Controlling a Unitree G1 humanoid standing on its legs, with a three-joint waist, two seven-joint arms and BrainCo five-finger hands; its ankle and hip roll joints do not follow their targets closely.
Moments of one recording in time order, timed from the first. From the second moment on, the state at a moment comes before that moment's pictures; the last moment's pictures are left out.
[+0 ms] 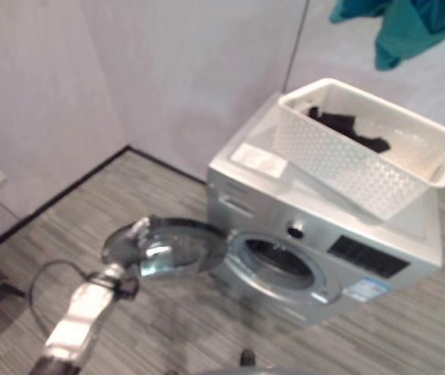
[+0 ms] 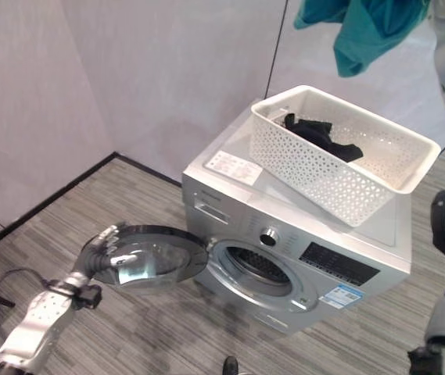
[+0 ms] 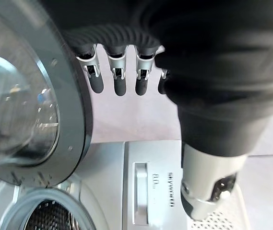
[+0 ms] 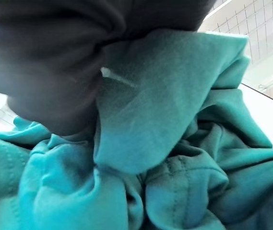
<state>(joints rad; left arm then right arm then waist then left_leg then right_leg) 0.17 0.59 -0.08 -0.04 -0.37 -0.03 -0.08 -1.57 -1.01 0.59 0.66 -0.24 0.11 -0.39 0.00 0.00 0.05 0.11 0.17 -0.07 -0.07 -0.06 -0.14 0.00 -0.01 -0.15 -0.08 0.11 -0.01</state>
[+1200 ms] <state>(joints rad) -0.37 0.48 -0.16 -0.23 -0.07 -0.10 -0.02 -1.26 -0.74 0.25 0.24 -0.39 0.09 -0.28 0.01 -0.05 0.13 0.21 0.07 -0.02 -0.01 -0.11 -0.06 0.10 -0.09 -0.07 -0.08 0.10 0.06</state>
